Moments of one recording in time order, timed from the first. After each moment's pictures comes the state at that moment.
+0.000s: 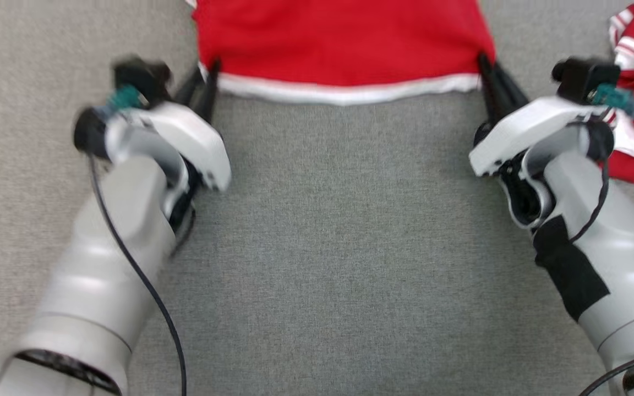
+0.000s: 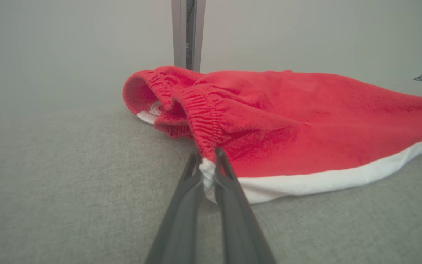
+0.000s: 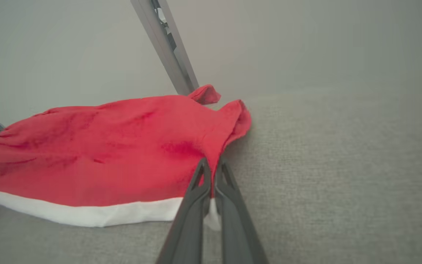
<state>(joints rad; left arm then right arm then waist) -1.03 0.07 -0.50 1.08 -0.51 -0.13 -0.26 -1.00 -0.11 0.48 0.98 0.69 0.13 -0.26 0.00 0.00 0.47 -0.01</state>
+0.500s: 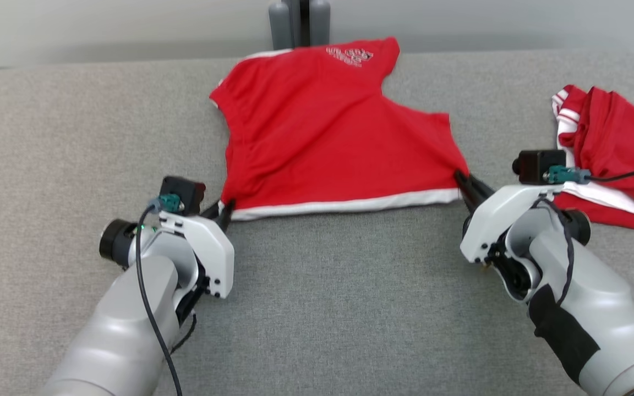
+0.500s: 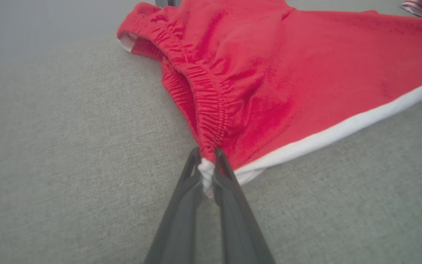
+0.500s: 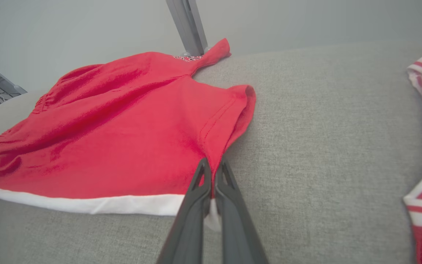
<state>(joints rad) -0.82 0.09 -0.76 1.16 -0.63 -0.13 -0.15 -0.86 -0.13 0.71 1.07 0.86 0.13 -0.14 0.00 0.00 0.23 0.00</state>
